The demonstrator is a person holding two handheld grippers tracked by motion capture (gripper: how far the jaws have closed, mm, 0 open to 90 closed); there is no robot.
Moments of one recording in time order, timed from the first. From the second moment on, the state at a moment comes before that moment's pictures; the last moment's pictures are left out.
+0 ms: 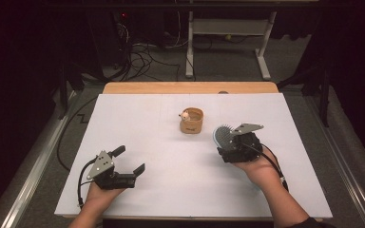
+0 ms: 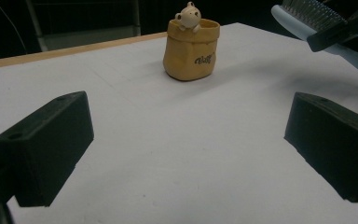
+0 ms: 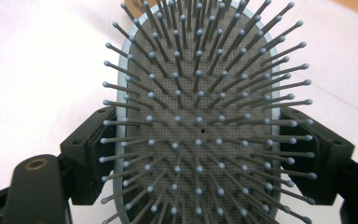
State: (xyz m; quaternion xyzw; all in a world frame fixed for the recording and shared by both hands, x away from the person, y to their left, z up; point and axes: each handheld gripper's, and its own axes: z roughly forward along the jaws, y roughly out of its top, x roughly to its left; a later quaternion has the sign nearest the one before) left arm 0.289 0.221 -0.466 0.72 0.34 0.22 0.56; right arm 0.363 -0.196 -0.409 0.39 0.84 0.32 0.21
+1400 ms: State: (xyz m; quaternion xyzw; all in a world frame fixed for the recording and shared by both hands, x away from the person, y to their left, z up) left arm 0.289 0.220 -0.466 0.72 0.34 0.21 0.56; right arm 0.327 -0.216 -0.404 0.39 0.69 0.52 0.31
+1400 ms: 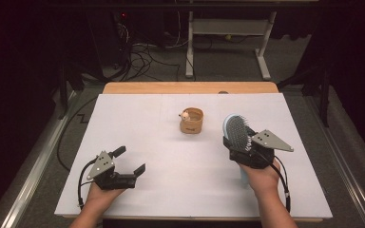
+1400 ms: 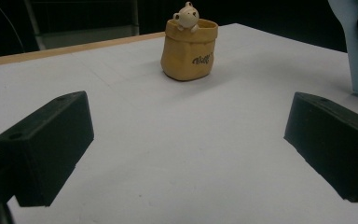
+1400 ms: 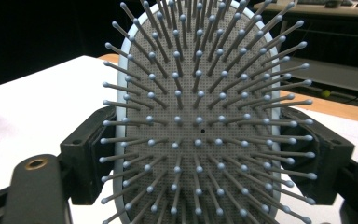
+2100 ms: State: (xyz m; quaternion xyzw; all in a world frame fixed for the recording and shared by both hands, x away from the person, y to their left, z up) left arm 0.287 0.221 -0.466 0.73 0.34 0.21 0.56; right arm 0.307 -0.233 -0.410 0.38 0.67 0.55 0.33
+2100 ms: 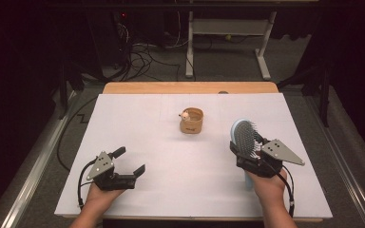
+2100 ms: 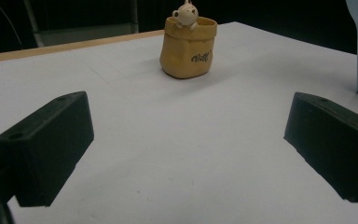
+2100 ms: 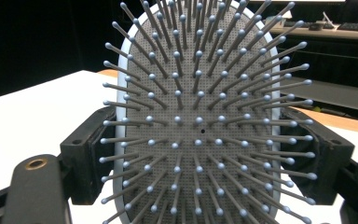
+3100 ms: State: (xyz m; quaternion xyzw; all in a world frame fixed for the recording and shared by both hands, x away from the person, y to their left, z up) left arm 0.309 0.193 -0.436 0.73 0.33 0.20 0.56; right arm 0.302 -0.235 -0.406 0.38 0.66 0.55 0.33
